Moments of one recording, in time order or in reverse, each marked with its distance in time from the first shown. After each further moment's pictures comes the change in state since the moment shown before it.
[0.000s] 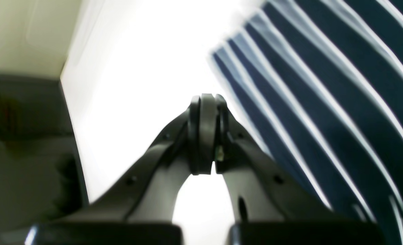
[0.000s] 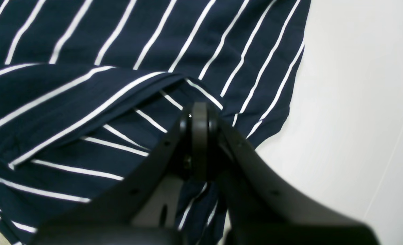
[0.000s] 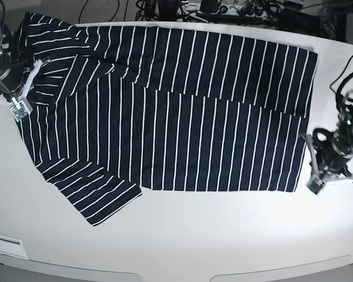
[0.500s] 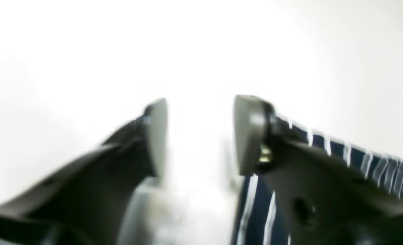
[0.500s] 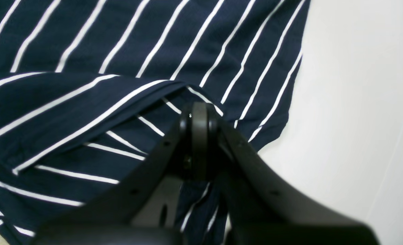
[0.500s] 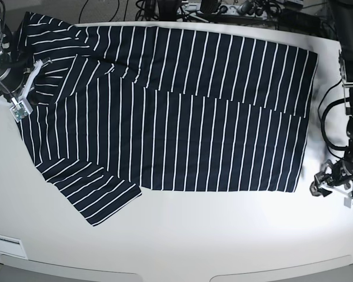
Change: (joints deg) left arm -18.5 23.3 -19.7 -63.1 -28.5 -16.0 -0.4; right arm 0.0 -0.1 0.0 0.0 0.0 0.4 2.0
